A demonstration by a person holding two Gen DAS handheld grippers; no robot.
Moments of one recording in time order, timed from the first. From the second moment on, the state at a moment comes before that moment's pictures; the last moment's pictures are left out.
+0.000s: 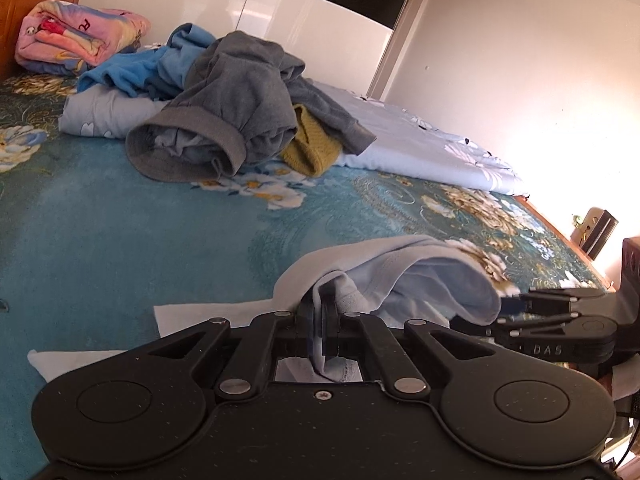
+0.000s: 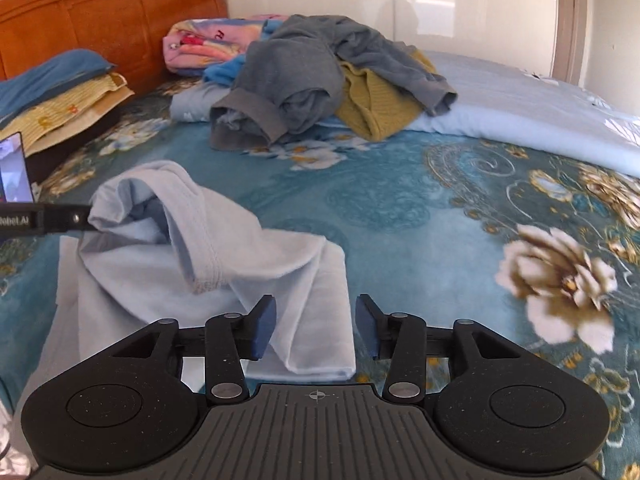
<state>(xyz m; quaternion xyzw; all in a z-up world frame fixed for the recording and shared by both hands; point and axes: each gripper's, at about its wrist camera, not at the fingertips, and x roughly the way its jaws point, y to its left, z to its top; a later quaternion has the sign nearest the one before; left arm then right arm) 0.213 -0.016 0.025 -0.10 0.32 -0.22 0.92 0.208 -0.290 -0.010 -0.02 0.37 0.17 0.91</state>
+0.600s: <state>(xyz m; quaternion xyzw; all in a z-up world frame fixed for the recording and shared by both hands) 0.220 -0.020 0.004 -0.10 0.35 -0.23 0.90 0.252 -0.266 -0.017 0.01 0.36 0.23 0.90</state>
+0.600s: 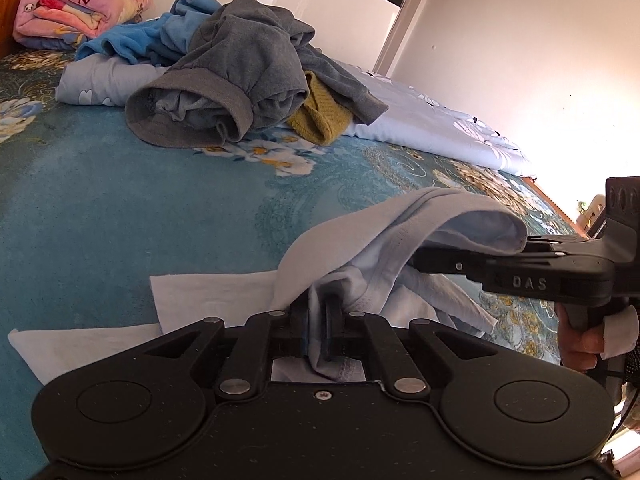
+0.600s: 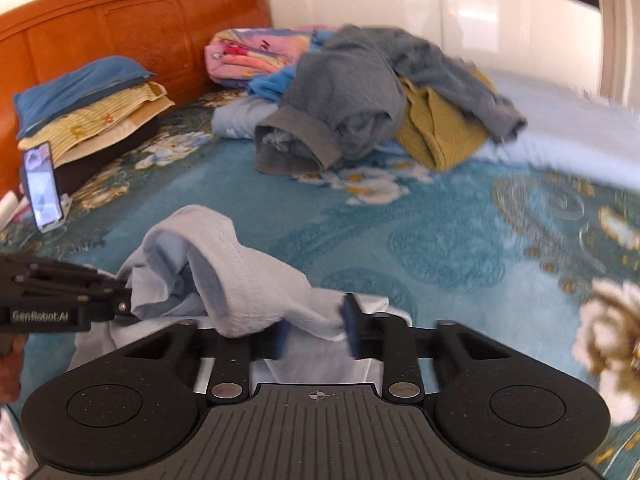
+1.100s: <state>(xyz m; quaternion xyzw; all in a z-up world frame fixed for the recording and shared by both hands) 0.185 -0.017 0.091 -0.11 0.25 -0.32 0.91 0.242 -0.301 0.077 0.10 0.23 0.12 0.96</state>
